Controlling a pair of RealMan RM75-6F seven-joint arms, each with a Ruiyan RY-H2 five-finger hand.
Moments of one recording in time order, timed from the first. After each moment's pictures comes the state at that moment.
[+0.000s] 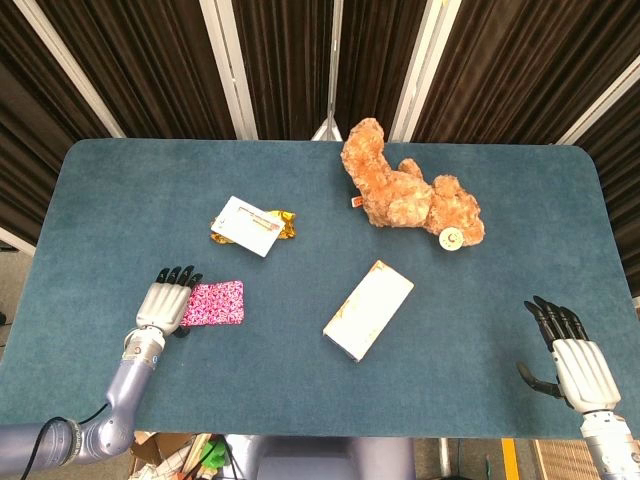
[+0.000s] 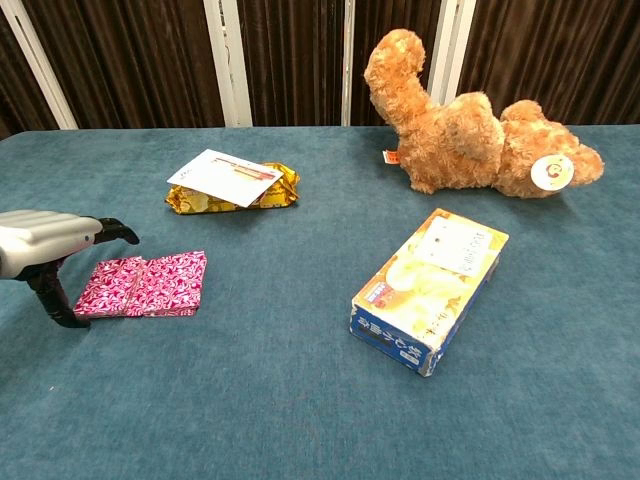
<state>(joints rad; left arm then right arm) -0.67 -1.51 -0.06 -1.63 0.69 1.12 0.79 0.10 -1.05 0.00 -1.70 -1.52 1.37 0.12</state>
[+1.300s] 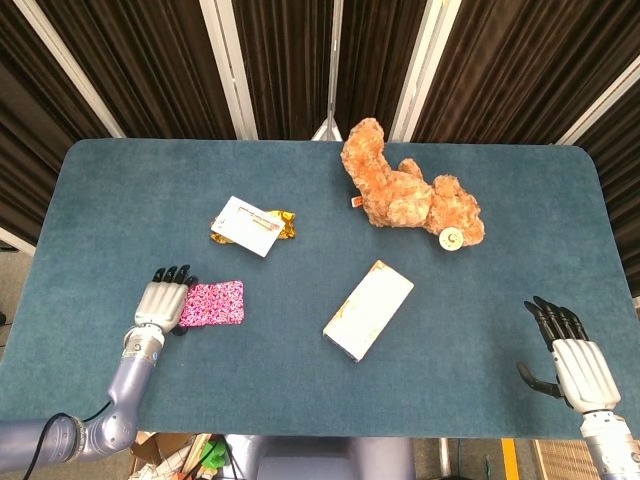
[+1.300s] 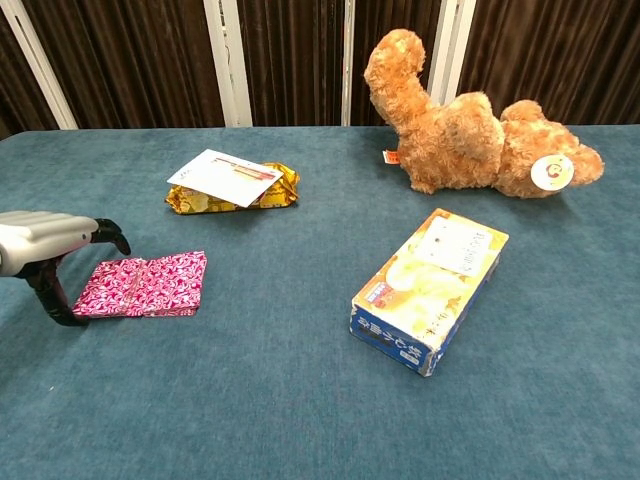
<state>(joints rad) -0.69 -1.53 -0.06 -1.62 0.62 1.12 0.80 0.10 -1.05 0.00 -1.71 -1.52 1.37 0.12</state>
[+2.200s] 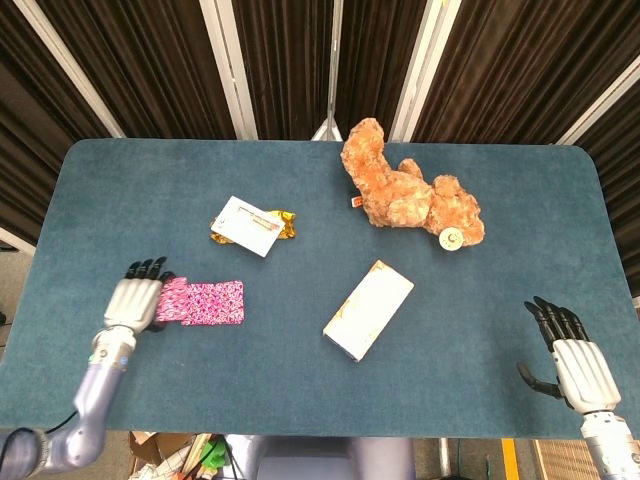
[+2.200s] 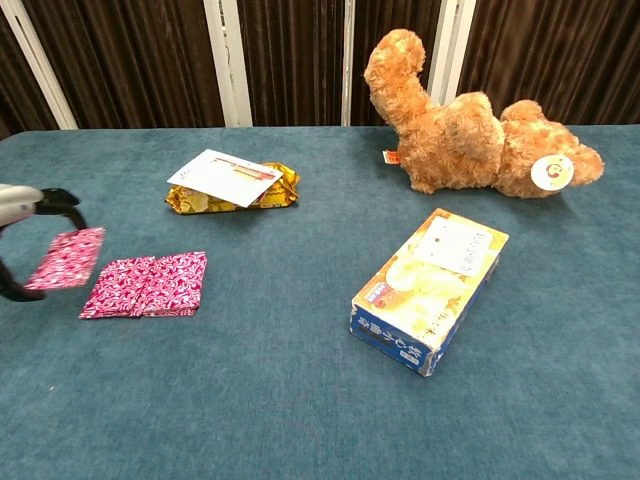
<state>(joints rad) -0.60 -1.38 -0.03 -1.69 0.79 1.17 0.62 0.10 -1.05 0.00 -1.71 -1.52 1.37 0.12</state>
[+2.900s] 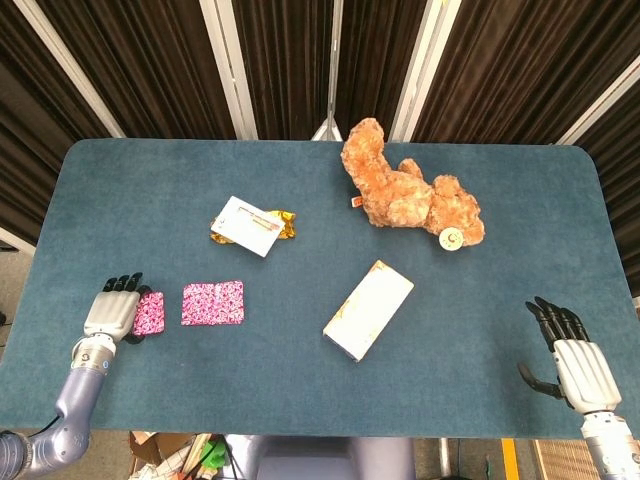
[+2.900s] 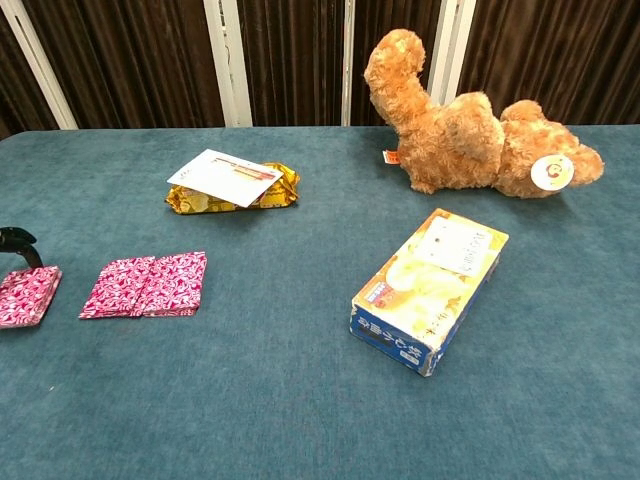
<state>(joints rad) -0.58 -1.36 0.00 -1.61 0.69 1.07 0.64 0.10 -1.05 0.00 -1.71 -1.51 1.37 0.12</state>
